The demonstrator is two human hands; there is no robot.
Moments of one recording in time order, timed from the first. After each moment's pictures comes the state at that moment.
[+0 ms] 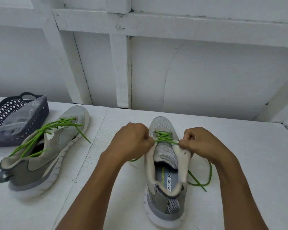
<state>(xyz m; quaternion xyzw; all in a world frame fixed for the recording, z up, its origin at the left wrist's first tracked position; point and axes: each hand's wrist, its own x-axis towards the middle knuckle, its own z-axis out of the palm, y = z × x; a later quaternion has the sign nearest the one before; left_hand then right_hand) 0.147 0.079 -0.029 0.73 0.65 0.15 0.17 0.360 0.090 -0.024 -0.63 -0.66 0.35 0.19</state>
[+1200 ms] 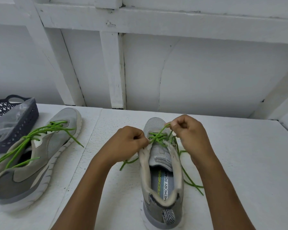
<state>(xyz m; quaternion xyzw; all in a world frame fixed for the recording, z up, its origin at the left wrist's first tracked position) 0.136 0.090 -0.041 0.67 0.59 0.26 0.37 0.331 0.097 -0.032 -0.60 -0.57 0.36 0.43</state>
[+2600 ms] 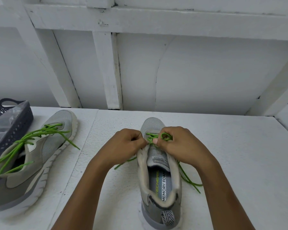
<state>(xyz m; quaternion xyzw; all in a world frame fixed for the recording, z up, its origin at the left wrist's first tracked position) 0.141 0.089 -0.045 0.66 0.59 0.26 0.39 0.328 0.085 -0.021 -0.59 -0.72 0.30 0.19</state>
